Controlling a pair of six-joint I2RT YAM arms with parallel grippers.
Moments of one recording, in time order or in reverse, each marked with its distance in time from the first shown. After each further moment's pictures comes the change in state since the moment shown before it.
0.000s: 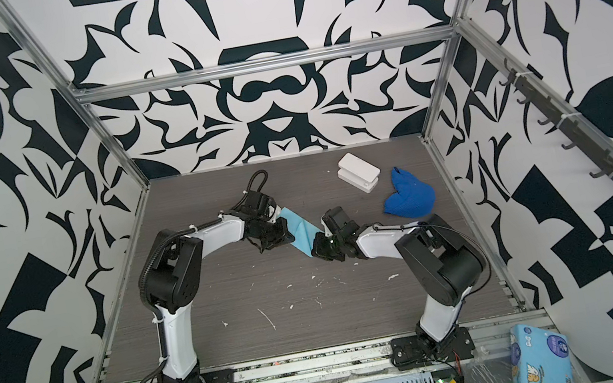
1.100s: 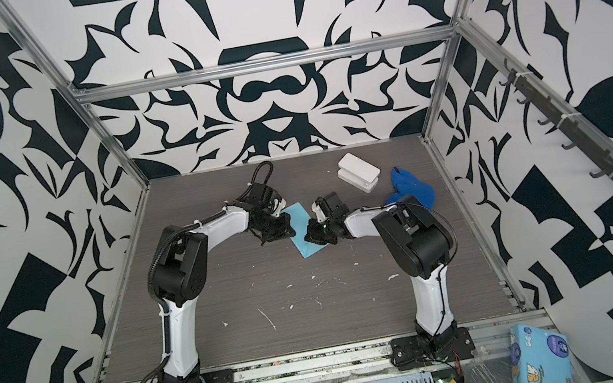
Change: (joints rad) left arm 0.004 0.075 0.174 -0.140 -0.035 0.172; right arm -0.072 0.254 0.197 0.037 -0.074 -0.089
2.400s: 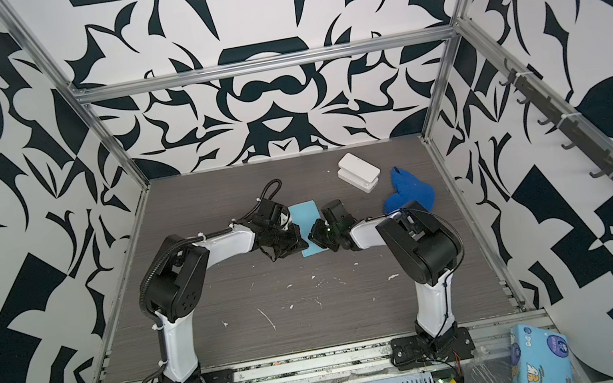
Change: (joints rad) left arm -0.116 -0.120 -0.263 0.268 0.030 -0.373; right arm 0.014 -0.060 -0.137 0.173 0.129 0.330
